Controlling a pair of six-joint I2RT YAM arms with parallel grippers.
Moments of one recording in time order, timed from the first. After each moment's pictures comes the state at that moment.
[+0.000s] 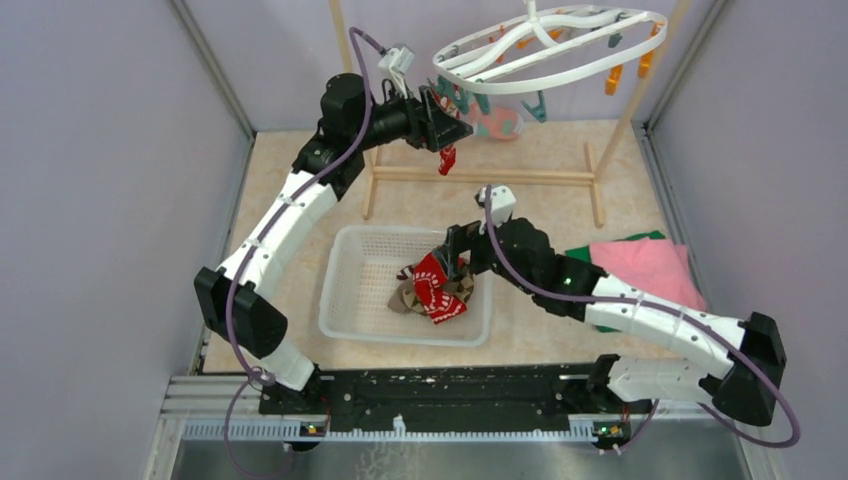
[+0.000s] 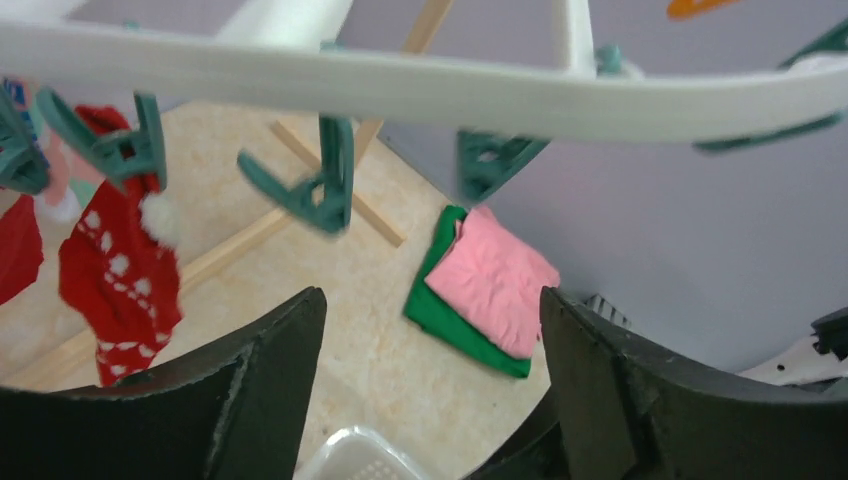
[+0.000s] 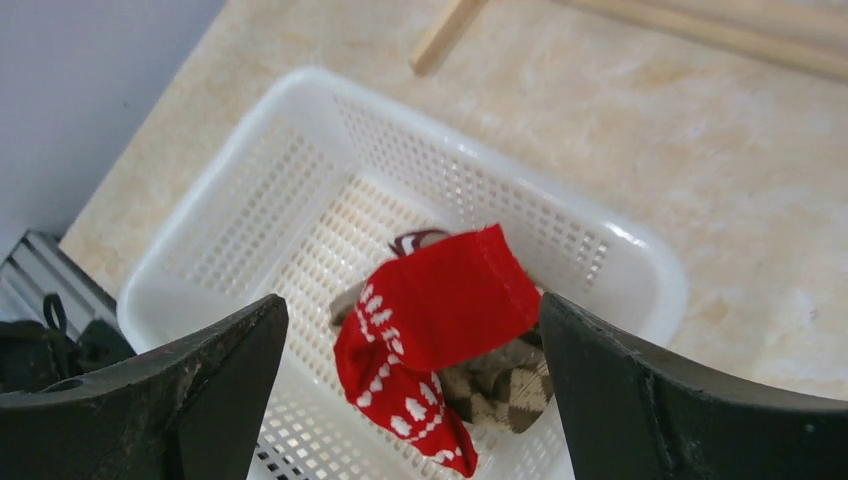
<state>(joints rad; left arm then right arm) -0.46 1.64 1.73 -0.08 0.63 -0.50 1.00 1.14 0.87 -0.10 0.25 0.43</state>
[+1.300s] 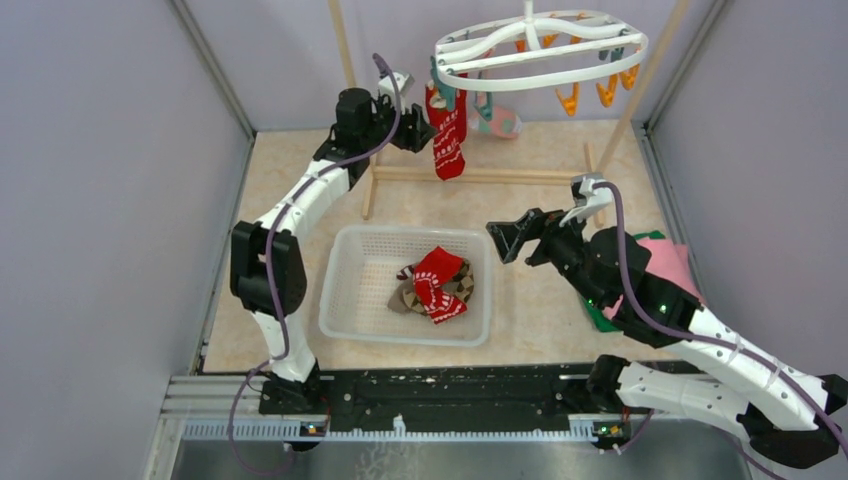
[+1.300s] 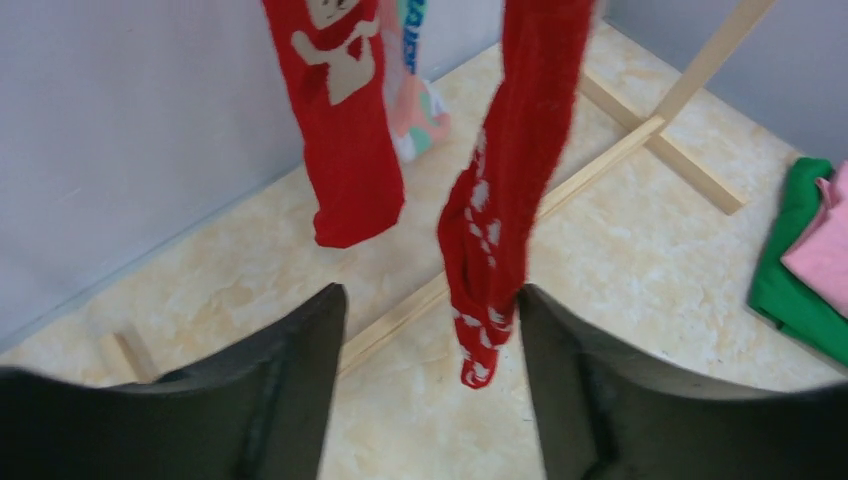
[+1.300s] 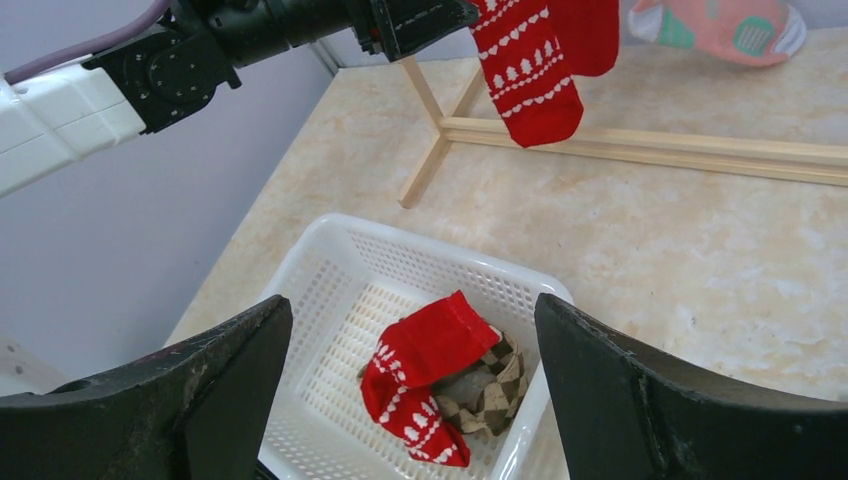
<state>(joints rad) -0.33 1.84 1.61 0.05 0.43 -0.04 0.99 0.75 0.97 -0.31 0.47 0.46</state>
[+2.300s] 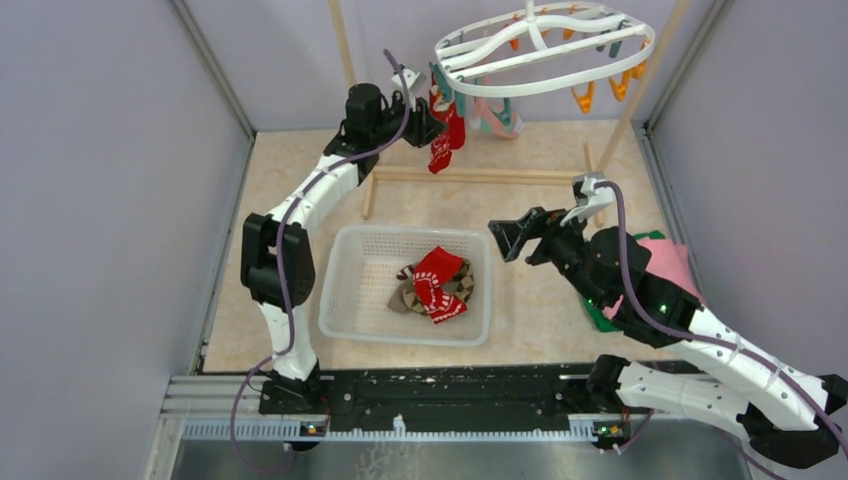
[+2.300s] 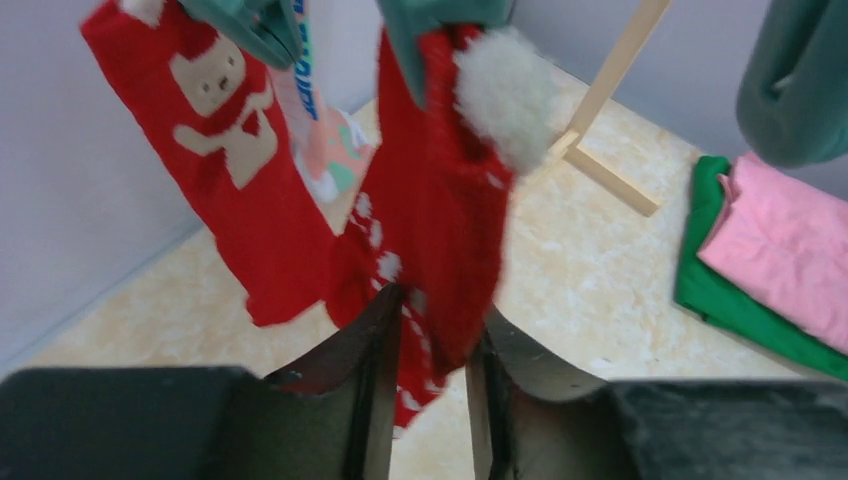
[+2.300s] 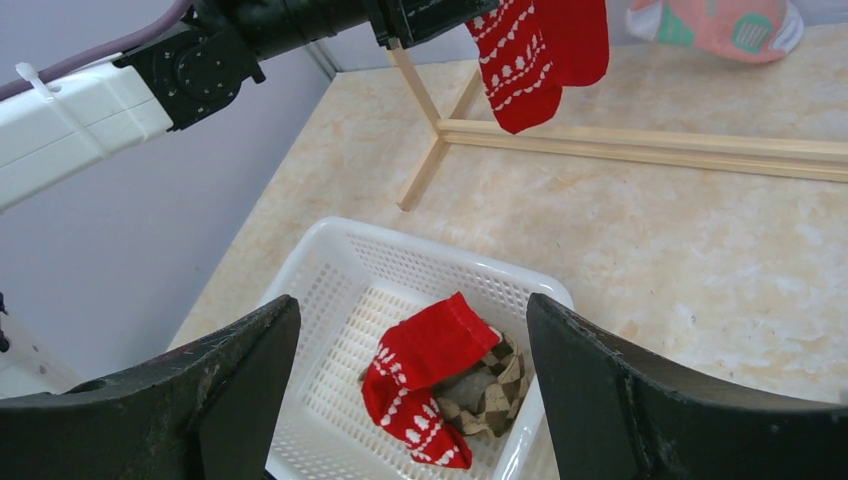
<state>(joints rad) -0.35 1.92 1.69 0.11 0.61 -0.09 0.99 0.75 0.97 -0.31 0.48 0.47</state>
